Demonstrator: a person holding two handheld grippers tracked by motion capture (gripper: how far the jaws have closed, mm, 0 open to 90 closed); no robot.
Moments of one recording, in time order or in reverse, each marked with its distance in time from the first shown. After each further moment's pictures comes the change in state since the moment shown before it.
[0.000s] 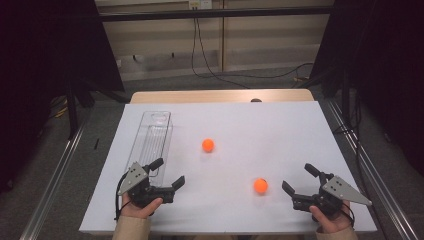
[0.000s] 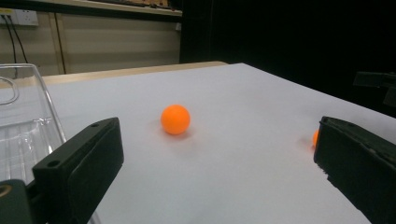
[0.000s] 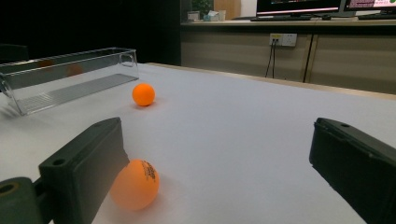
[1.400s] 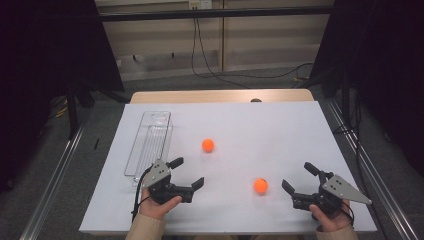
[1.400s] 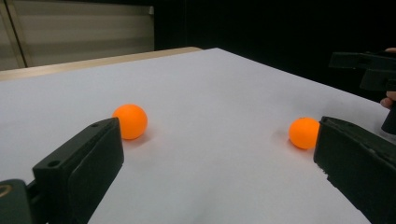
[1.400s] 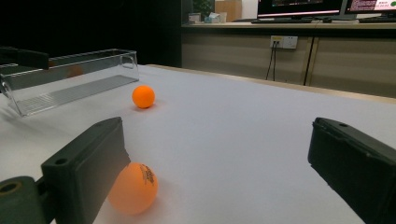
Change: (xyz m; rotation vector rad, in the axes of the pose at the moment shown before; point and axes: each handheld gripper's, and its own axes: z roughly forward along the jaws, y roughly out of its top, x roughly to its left) left arm -0.024 0.002 0.039 0.073 -0.094 0.034; right arm -0.001 0.001 0.002 -0.008 0.005 -0.007
